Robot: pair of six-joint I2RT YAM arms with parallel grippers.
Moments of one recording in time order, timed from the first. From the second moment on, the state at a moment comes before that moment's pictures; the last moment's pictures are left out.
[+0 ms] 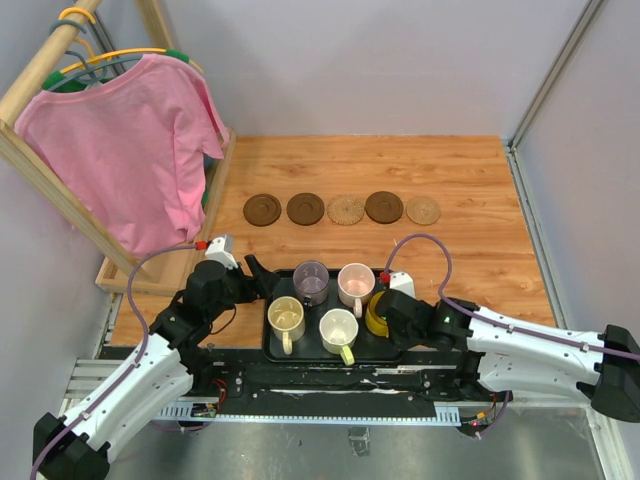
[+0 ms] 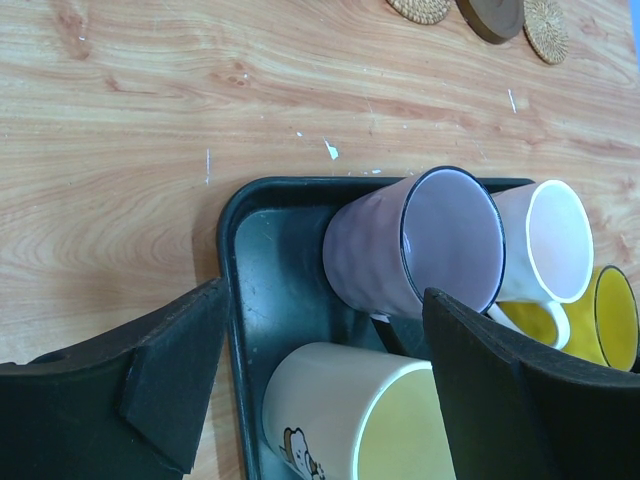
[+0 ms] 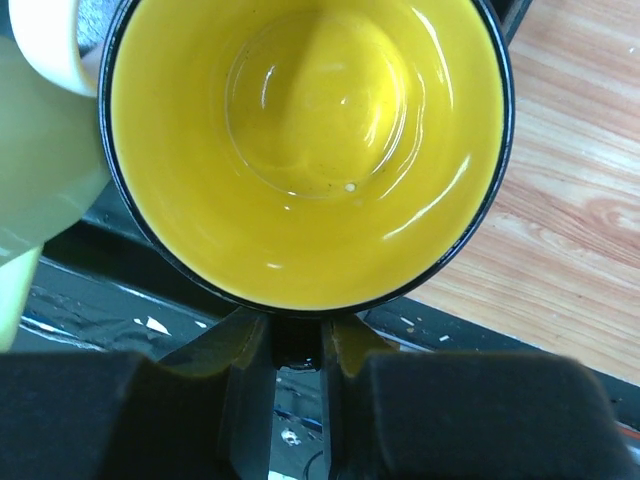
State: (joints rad) left arm -0.53 0.56 0.33 -0.22 -0.07 -0.66; right arm 1.14 0.95 0.59 -0.78 0.28 0.74
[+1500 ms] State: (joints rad) left arm -0.47 1.02 0.47 0.16 -0.26 -0.61; right arm 0.27 1.29 0.90 -0.41 0.23 0.08
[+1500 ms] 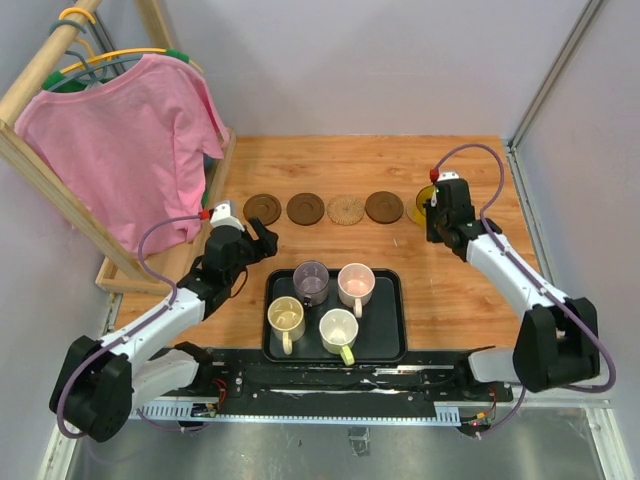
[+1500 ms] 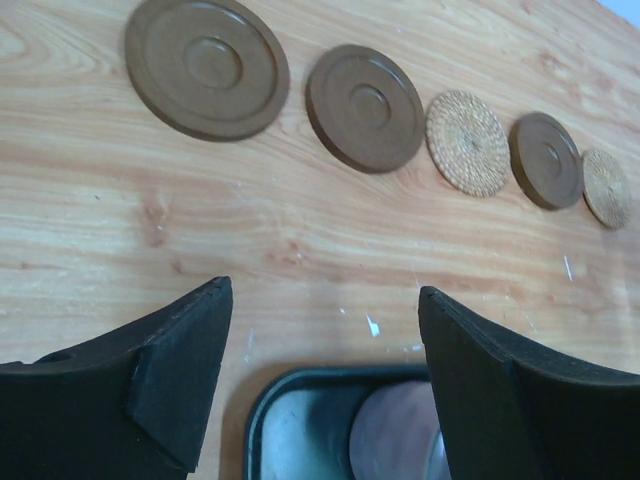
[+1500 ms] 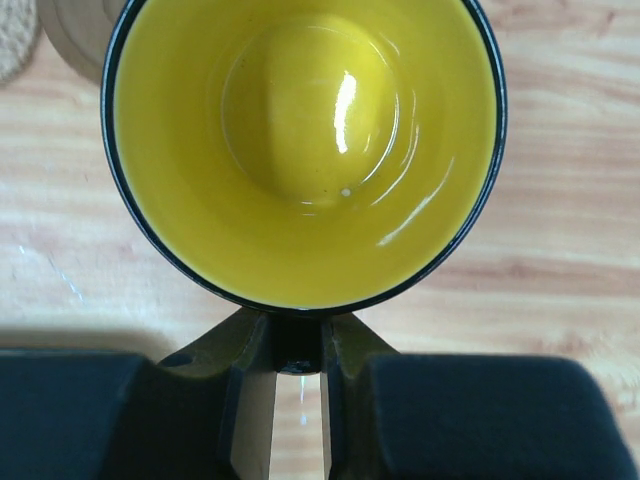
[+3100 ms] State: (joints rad) left arm -0.30 1.14 0.49 0.26 -0.18 -0.60; right arm 0.12 1.73 1.26 -0.43 0.04 0.01
